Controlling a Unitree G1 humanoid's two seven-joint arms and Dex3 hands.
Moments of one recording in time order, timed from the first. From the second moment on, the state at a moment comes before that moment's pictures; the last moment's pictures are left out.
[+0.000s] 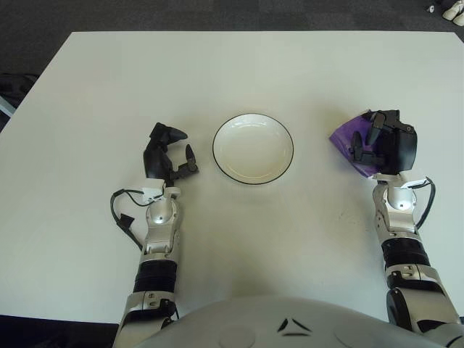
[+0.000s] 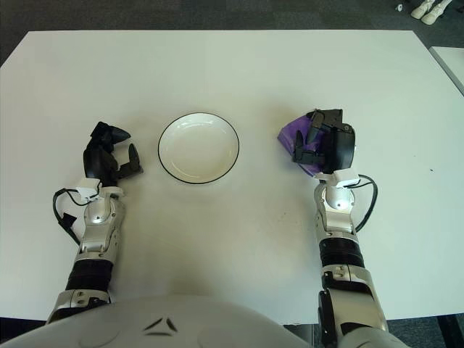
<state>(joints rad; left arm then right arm) -0.04 -0.05 0.12 0.19 0.04 -0.34 0.21 -0.23 -0.26 -0.13 0.39 0.30 -0.72 0.10</state>
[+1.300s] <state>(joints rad) -0.05 -0.05 0.12 0.19 0.02 -0.35 0.21 -0.23 -0.15 -0.20 0.18 0.24 -0.53 0.17</state>
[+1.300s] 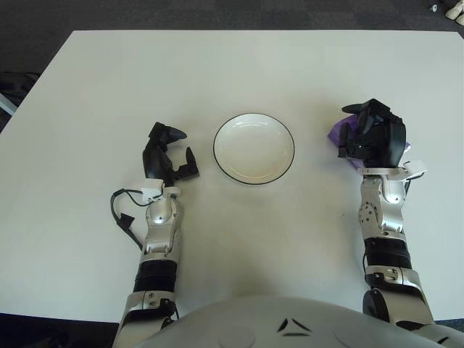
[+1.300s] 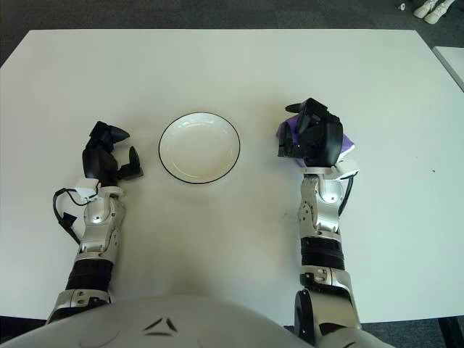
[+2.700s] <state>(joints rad) -0.03 -0.06 0.11 0.18 0.04 -0.34 0.21 -0.19 -0.89 -0.23 0.05 -0.52 -0.74 0.19</state>
